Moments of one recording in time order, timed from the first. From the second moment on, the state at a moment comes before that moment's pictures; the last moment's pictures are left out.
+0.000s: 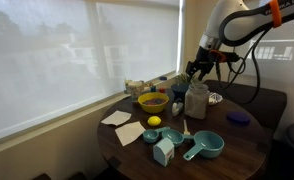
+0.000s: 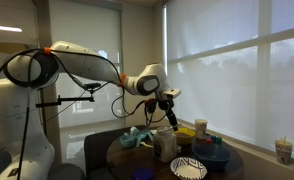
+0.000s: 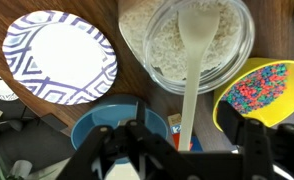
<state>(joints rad) -0.05 -0.14 0.05 -2.06 -0.04 2.28 0.44</state>
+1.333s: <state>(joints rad) -0.04 -0.14 0.05 -2.05 -0.04 2.30 0.44</state>
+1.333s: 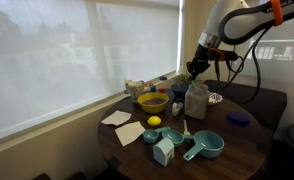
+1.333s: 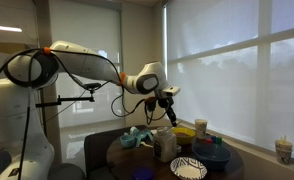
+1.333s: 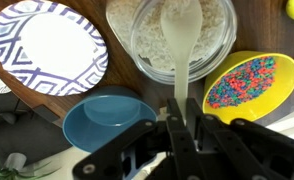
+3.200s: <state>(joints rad) 0.03 -0.27 0.01 -2.29 0.09 2.76 0.13</state>
